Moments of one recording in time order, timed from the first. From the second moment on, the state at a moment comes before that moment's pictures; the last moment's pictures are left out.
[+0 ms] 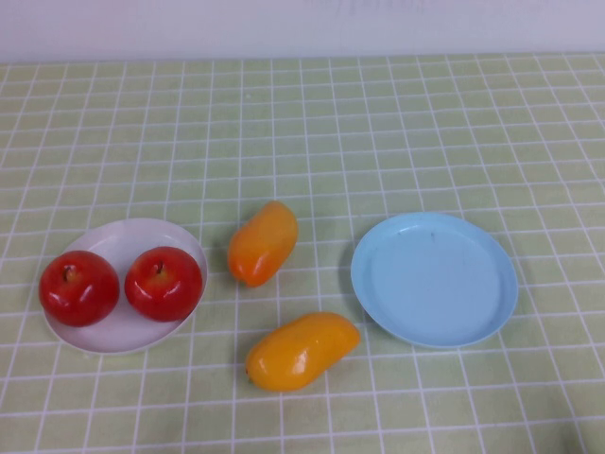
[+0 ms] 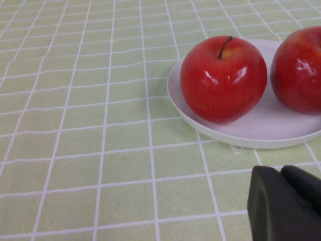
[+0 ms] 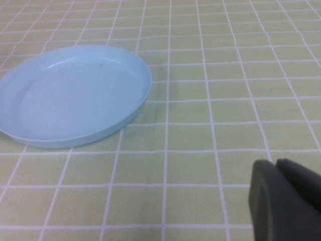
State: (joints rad) right arm 0.12 -0.01 0.03 0.07 0.37 0.02; left arm -0.09 -0.01 0.03 0.09 0.38 -0.02
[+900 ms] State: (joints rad) right arm 0.12 0.20 -0.26 0.57 0.42 0.02; left arm -0.09 -0.01 0.03 0.09 0.38 -0.02
